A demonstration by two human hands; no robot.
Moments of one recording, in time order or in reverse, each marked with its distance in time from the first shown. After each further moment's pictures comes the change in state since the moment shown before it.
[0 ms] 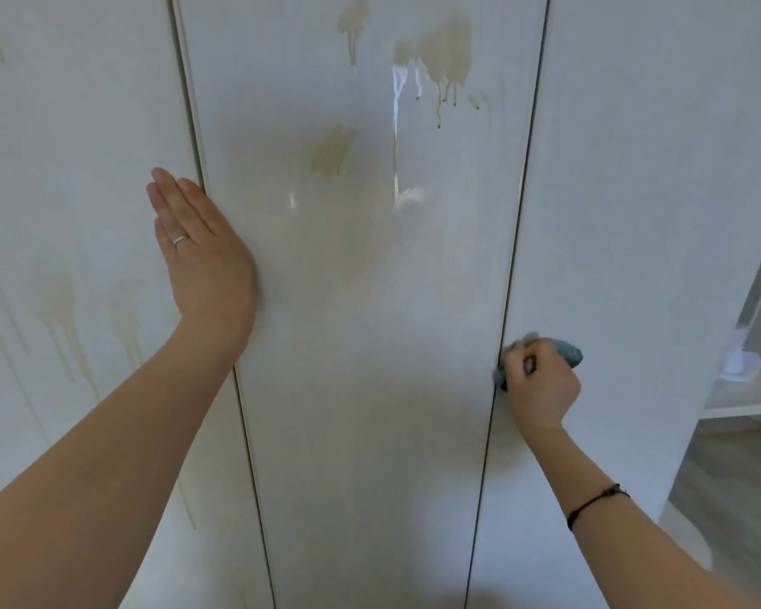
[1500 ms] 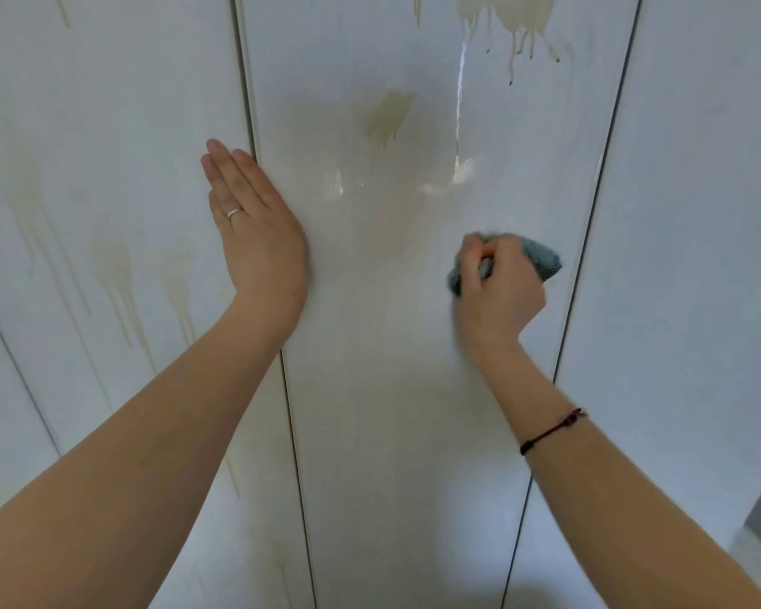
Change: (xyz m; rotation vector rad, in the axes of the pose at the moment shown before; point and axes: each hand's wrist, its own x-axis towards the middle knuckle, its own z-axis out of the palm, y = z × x) left_hand -0.002 0.005 0.009 0.103 0.036 -0.023; right_hand 0.022 -0.166 0.047 0.248 0.130 -0.215
